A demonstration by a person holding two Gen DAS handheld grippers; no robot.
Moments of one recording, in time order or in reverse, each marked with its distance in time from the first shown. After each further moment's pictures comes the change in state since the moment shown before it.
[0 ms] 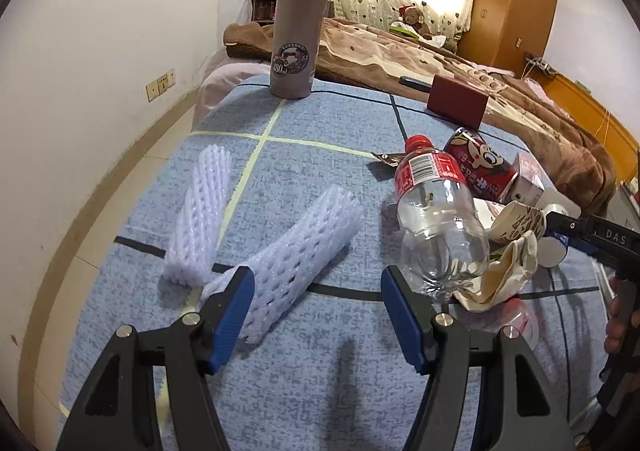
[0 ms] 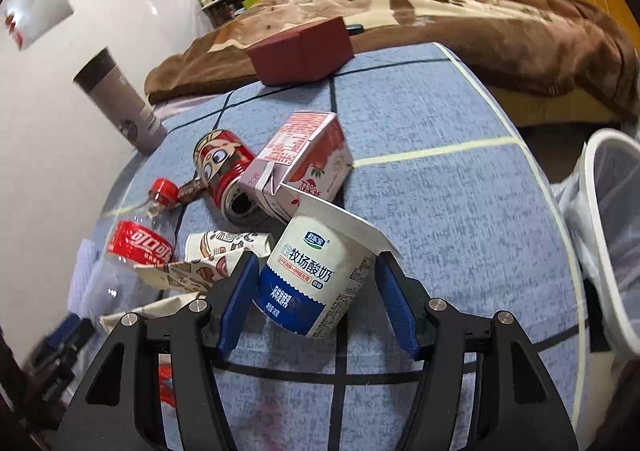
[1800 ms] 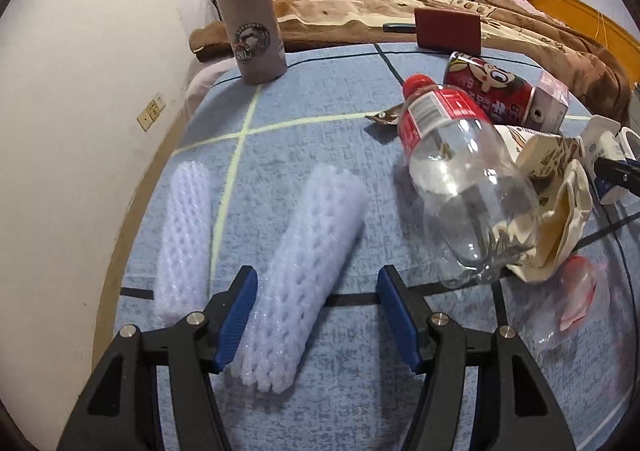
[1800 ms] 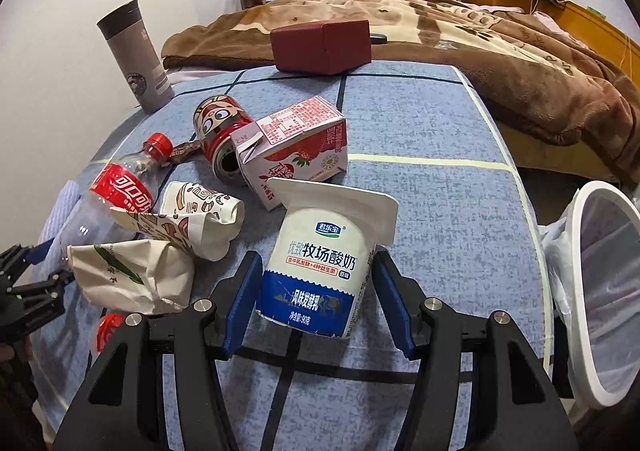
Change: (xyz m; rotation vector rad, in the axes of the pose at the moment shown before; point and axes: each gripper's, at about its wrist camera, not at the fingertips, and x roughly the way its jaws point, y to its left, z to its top) left arm 0.034 -0.026 0.002 0.260 0.095 0.133; right arm 0.003 -0.004 -0.007 -0.189 -0.009 -0.042
